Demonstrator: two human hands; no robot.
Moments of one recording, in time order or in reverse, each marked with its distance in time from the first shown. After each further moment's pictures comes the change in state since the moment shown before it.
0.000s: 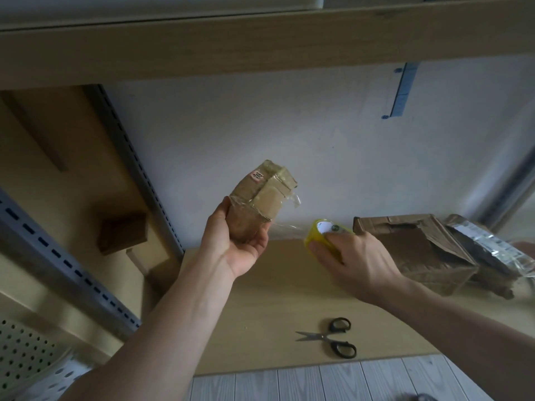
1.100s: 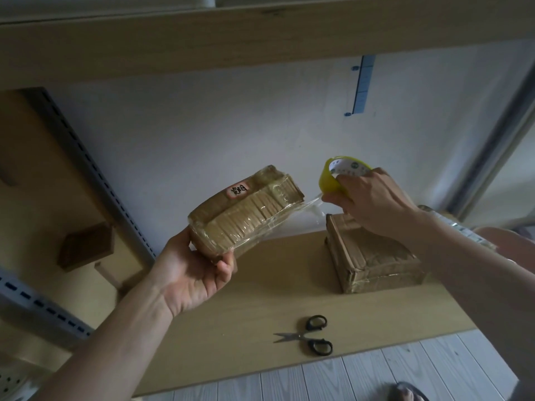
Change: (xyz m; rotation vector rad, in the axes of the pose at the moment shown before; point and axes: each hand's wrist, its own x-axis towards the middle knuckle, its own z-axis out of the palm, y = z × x) left_hand -0.009 -0.005 -0.026 0.101 -0.307 -0.315; right_hand 0.051 0.091 -0.067 -0.308 0.077 -0.159
